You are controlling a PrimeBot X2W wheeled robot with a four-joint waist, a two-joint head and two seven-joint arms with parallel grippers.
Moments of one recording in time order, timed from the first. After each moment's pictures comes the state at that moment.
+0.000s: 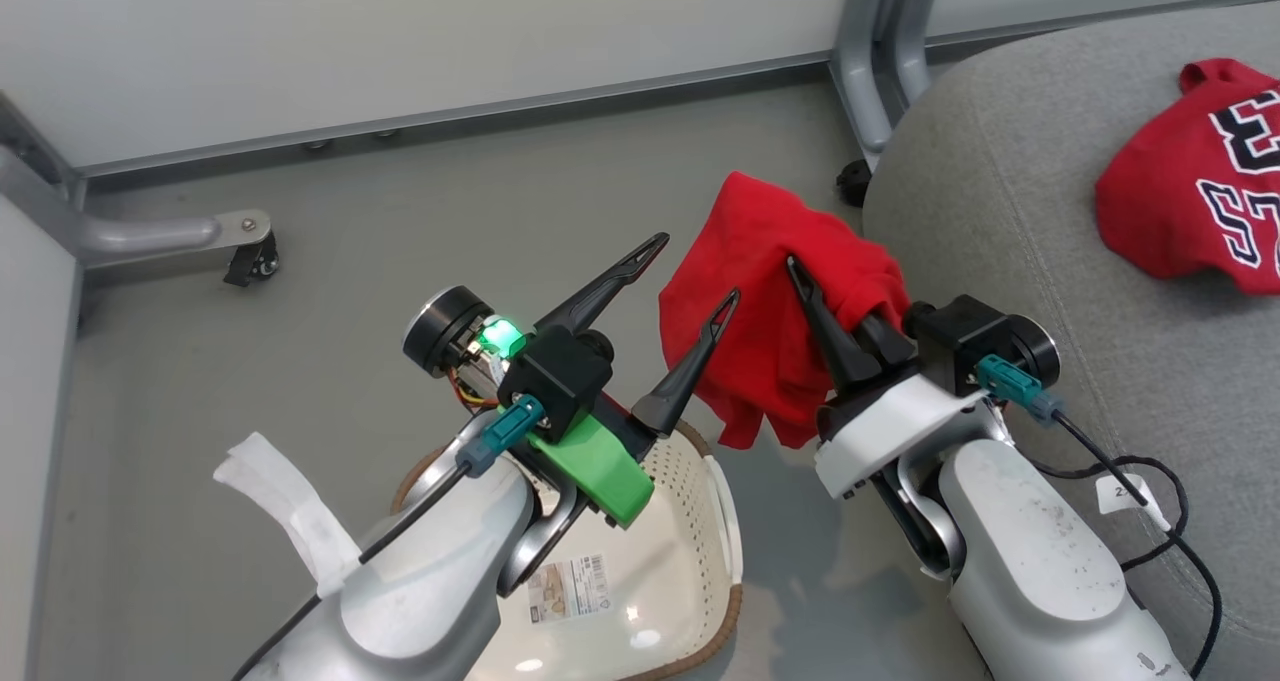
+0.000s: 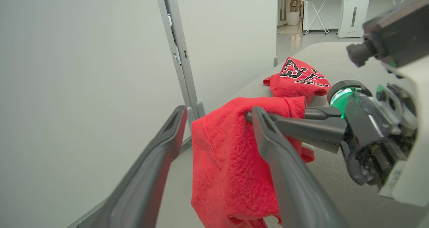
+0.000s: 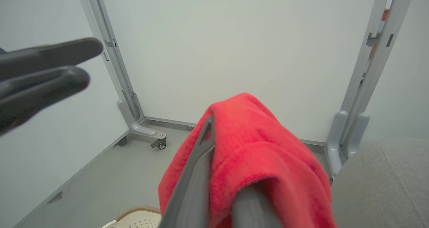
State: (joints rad) left arm -0.59 0.16 -0.78 0.33 -0.34 -0.10 -0.26; right arm -0.47 -0.05 0.34 0.40 0.24 0.13 -0.26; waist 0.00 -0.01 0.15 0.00
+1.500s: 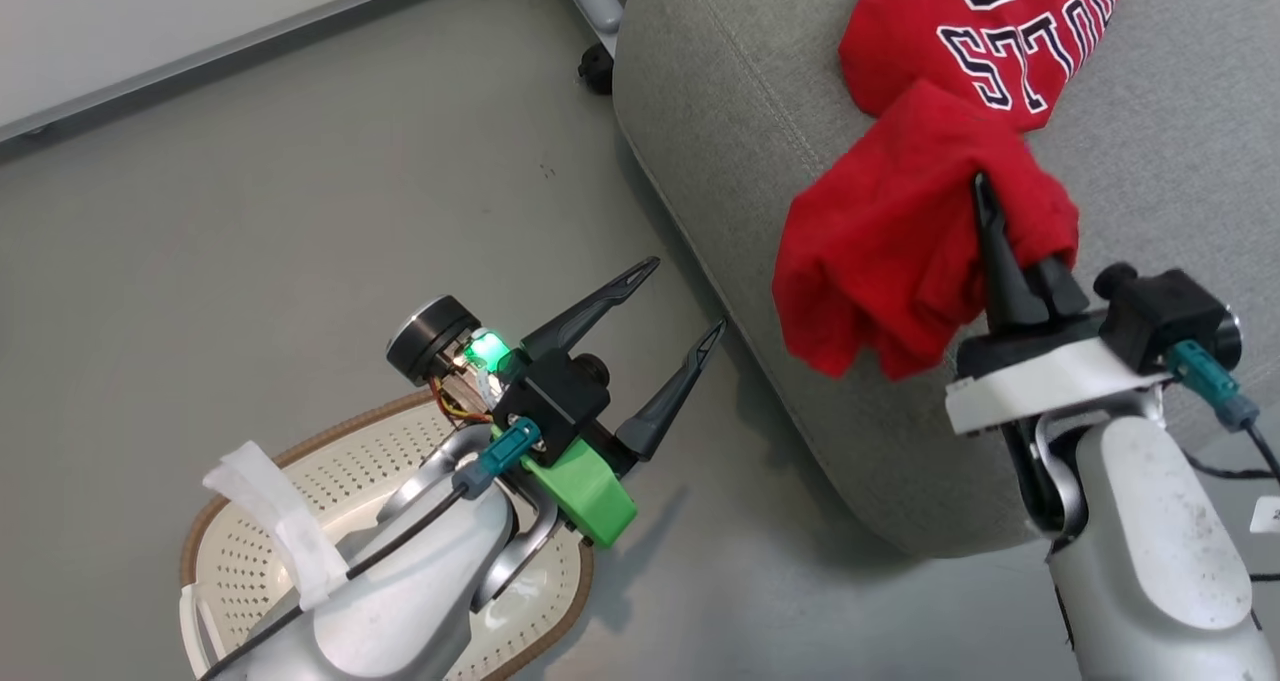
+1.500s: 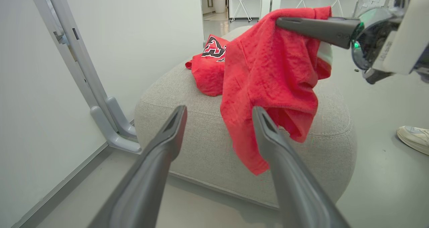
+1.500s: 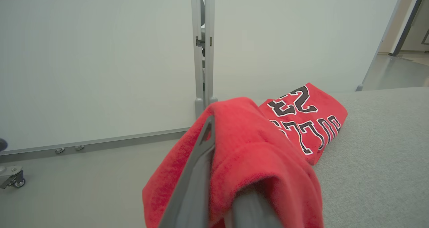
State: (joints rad) left arm -0.59 0.24 -0.84 0.27 -0.32 -0.08 -0.23; right arm -0.38 -0.05 0.03 0.18 0.15 0.13 -0.26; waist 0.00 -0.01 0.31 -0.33
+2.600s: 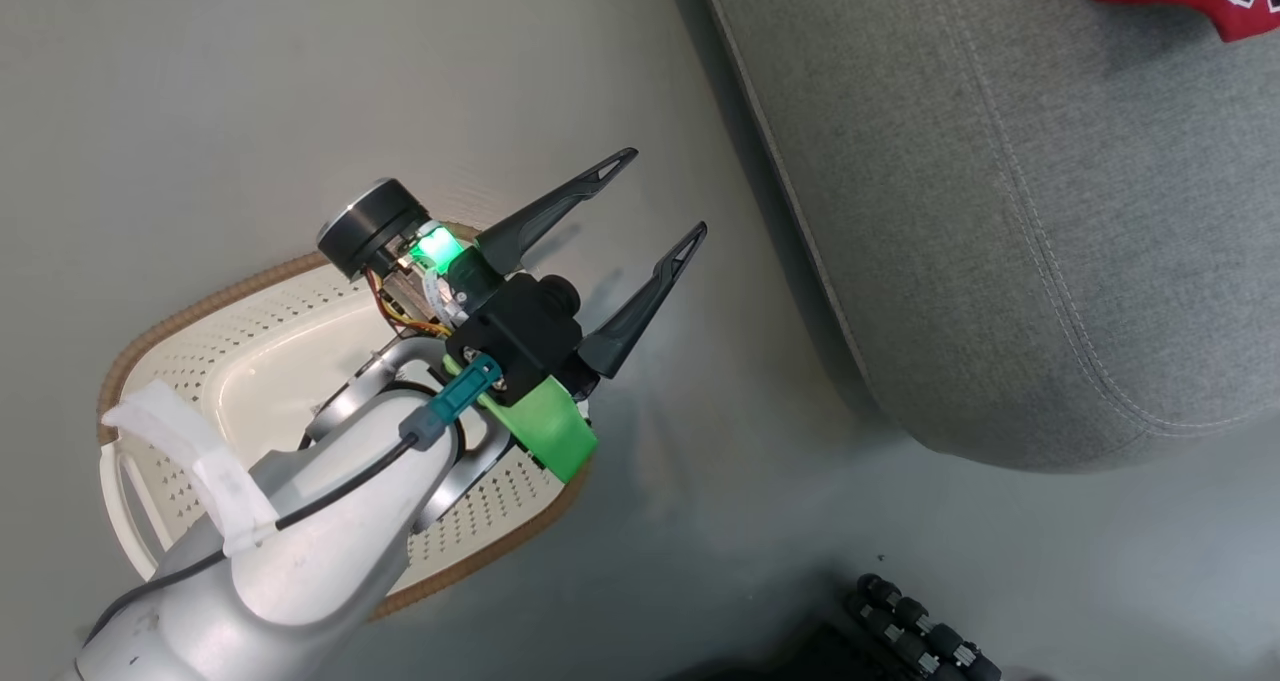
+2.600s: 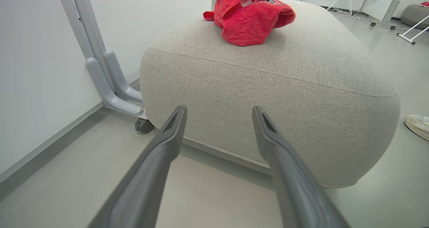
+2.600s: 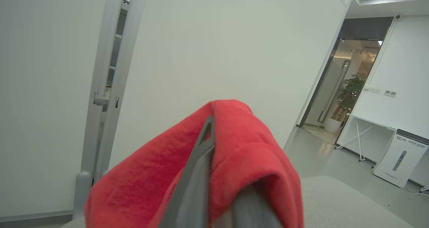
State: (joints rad) left arm -0.73 0.36 -0.84 0.13 -0.29 -0.09 -0.17; right arm -1.06 -0.28 -0.35 0.31 0.02 0.13 -0.26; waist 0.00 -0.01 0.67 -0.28
